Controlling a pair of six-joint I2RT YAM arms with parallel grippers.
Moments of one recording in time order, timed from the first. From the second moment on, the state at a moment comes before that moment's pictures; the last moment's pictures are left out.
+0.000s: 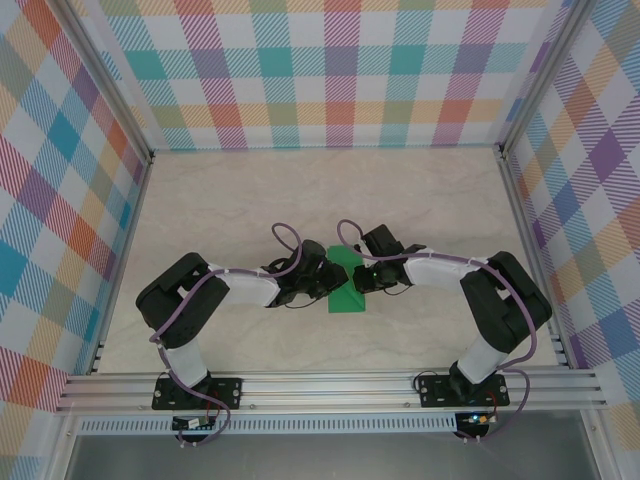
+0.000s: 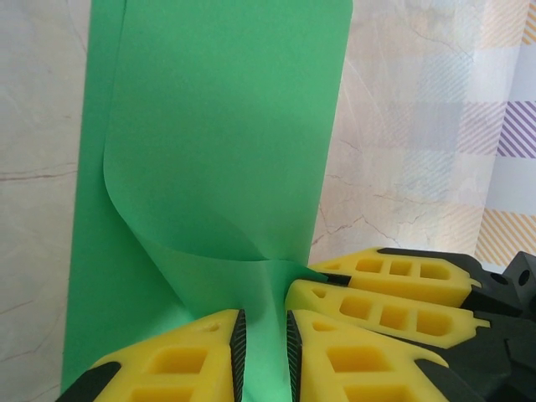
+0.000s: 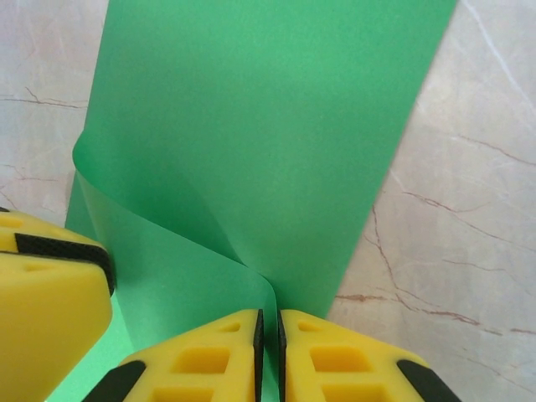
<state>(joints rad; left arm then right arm) -0.81 1.77 0.79 0.26 0.20 -1.21 0.61 1.64 0.83 -0.32 -0.20 0.33</state>
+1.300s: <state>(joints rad) -0.82 1.74 0.79 0.23 0.17 -1.21 0.58 1.59 0.83 -0.31 -0.25 0.31</state>
